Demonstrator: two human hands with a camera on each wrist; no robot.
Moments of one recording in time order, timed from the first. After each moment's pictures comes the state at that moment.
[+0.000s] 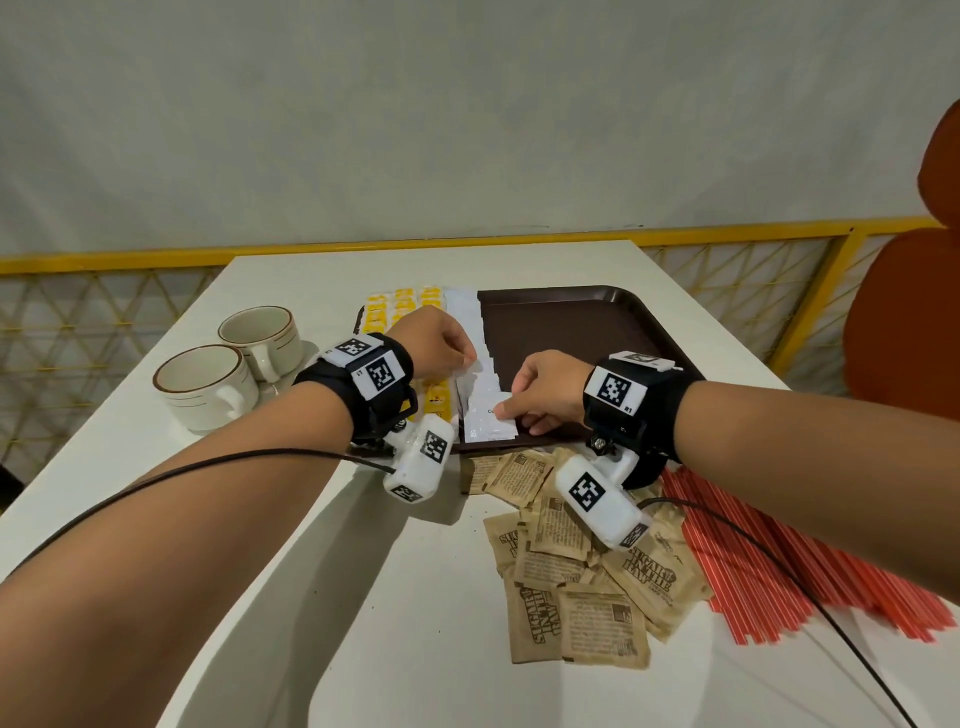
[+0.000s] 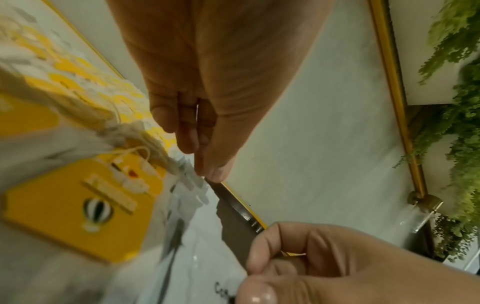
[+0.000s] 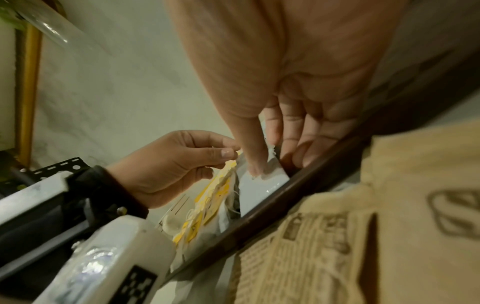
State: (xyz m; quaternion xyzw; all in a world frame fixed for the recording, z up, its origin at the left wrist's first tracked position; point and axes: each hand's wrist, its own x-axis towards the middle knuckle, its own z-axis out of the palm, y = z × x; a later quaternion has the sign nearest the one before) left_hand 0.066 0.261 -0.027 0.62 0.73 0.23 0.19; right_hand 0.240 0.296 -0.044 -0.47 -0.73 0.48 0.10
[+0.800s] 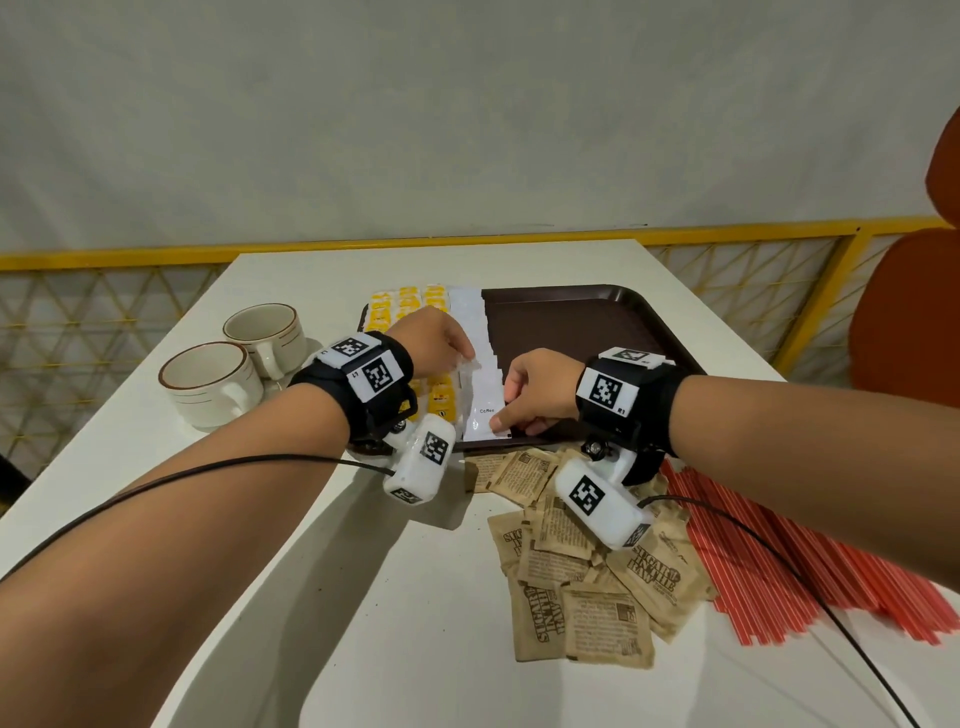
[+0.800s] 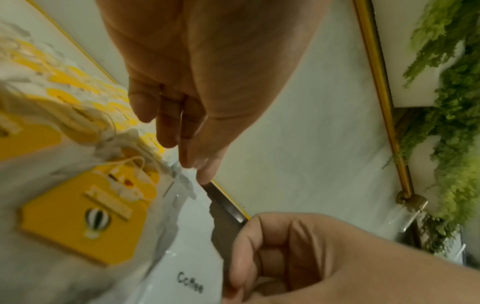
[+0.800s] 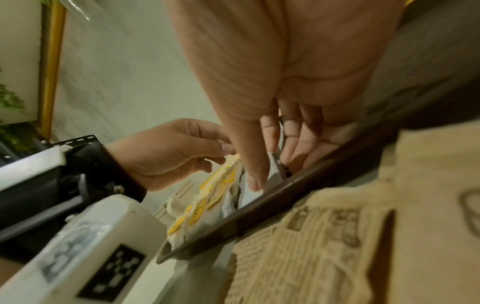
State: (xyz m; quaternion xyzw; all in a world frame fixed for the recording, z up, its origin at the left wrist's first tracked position) left_hand 0.068 0.250 -0.018 0.62 0.74 0.20 0.17; right_hand 0.231 0.286 -0.034 -0.43 -0.80 0.42 0.03
